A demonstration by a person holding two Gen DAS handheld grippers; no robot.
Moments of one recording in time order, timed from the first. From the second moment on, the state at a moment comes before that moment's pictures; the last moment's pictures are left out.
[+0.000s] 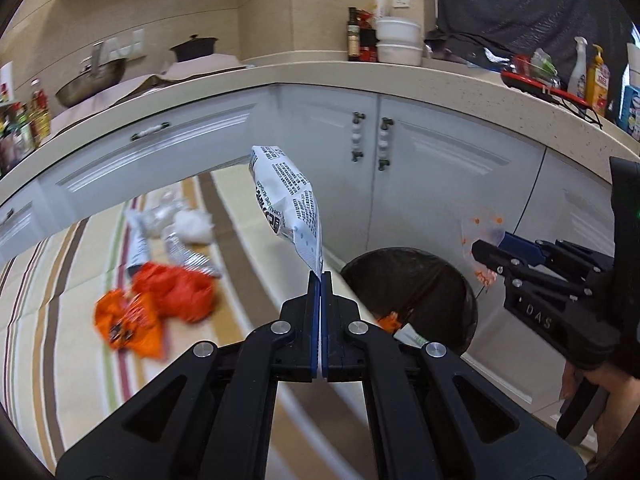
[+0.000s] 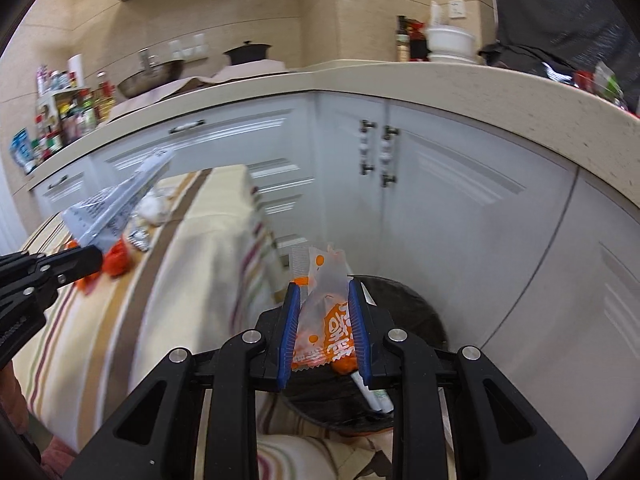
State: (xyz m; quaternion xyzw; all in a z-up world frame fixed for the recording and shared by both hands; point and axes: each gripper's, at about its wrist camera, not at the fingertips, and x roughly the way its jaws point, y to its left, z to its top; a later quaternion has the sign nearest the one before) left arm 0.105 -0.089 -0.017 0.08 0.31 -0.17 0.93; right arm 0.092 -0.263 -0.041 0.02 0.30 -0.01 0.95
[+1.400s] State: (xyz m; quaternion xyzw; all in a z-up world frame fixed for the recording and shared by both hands) left arm 0.135 -0.054 -0.027 0.08 0.34 -0.07 0.93; right arm 0.132 -0.254 -0.044 0.06 0.30 0.03 0.95
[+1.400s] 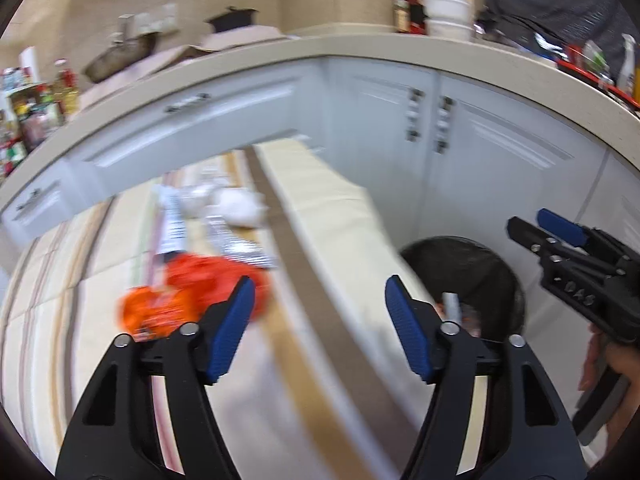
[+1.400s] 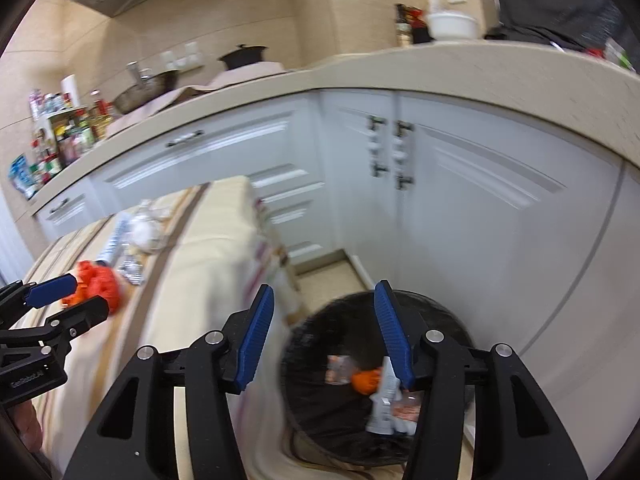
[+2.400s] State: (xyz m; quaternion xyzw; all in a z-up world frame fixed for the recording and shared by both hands) left arm 0.157 0.054 -0.053 0.05 0.38 0.03 0.92; right arm 0.145 -0.150 -0.040 0.01 0.32 0.13 0.94
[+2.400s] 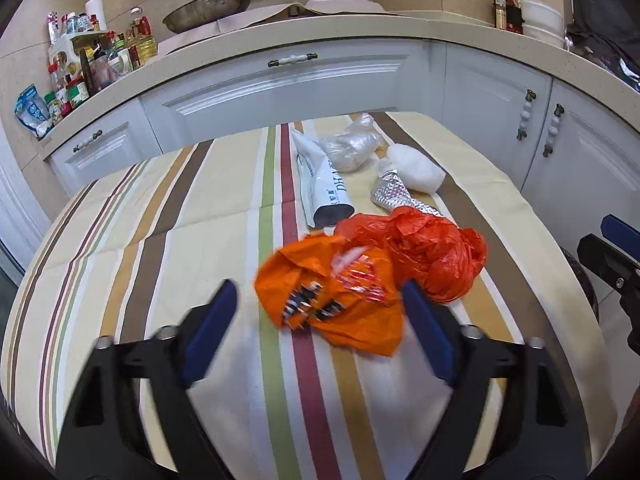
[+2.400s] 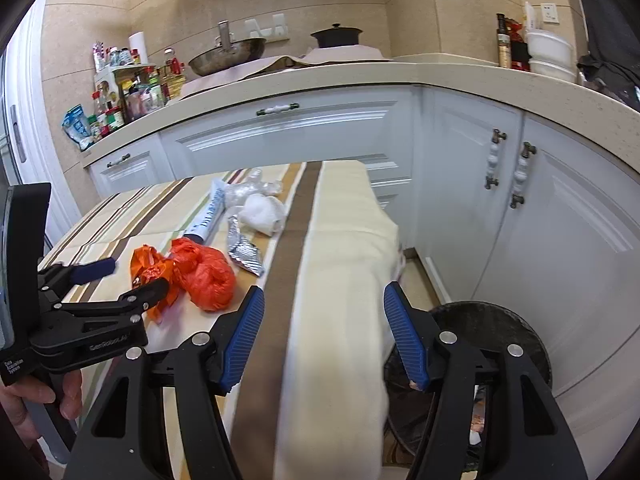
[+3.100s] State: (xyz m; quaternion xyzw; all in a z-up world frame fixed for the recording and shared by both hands) left arm 0.138 0.099 -0.054 0.02 0.38 0.03 0.93; right arm 0.159 -0.083 -0.038 -0.02 0.32 0.20 0.92
